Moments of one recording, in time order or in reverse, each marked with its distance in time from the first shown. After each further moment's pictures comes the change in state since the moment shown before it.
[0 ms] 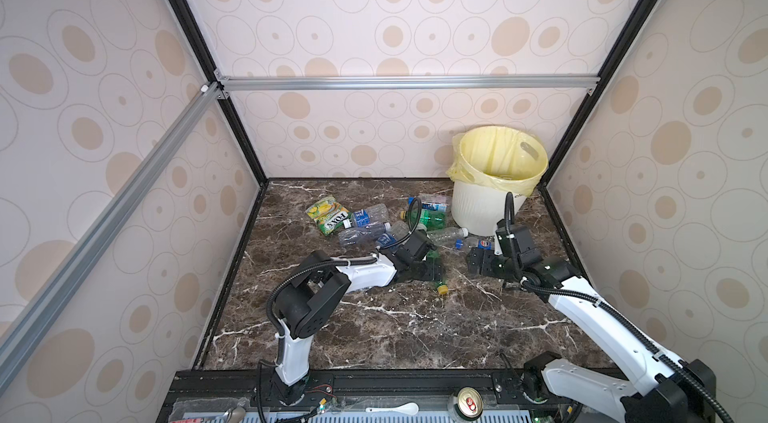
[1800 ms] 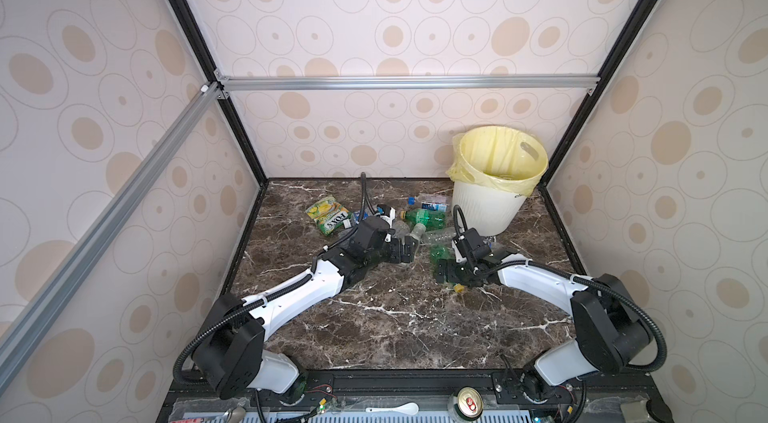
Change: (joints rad) left arm 0.159 -0.522 -0.216 -0.029 -0.111 0.200; right arm 0.139 0.460 0.019 0.227 -0.157 0.059
